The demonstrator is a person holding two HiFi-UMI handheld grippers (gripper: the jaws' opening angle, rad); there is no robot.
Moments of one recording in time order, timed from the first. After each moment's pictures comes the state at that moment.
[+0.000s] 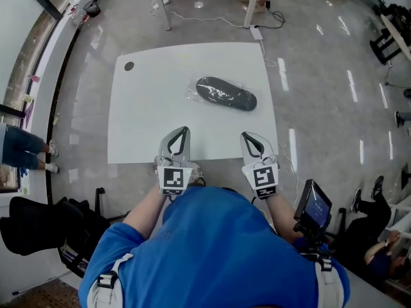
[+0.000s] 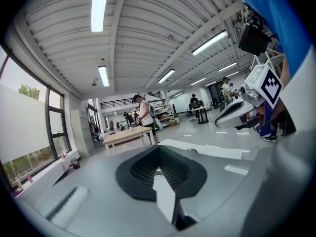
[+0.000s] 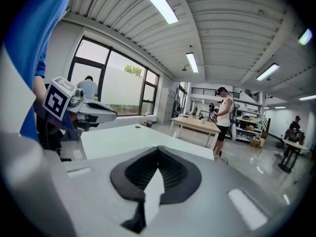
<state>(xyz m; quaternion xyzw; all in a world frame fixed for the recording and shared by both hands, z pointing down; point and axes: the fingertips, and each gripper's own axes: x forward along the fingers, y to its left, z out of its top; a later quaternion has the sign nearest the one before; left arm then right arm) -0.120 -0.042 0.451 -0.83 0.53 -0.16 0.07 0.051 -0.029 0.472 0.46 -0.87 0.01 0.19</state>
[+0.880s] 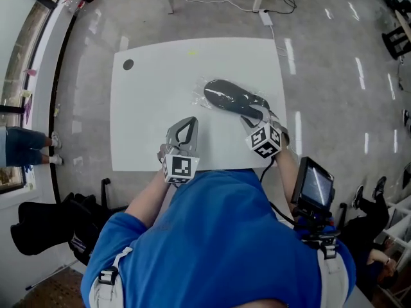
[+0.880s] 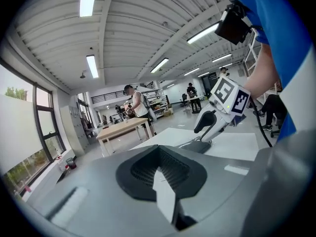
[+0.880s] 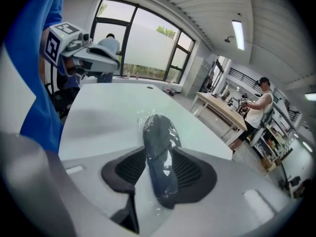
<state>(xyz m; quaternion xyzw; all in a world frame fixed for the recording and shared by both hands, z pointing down) -0.124 -0.142 0.485 -0.84 0.49 -0.23 0.05 0.038 -0.177 0.576 0.30 -0.85 -0.01 0.44</state>
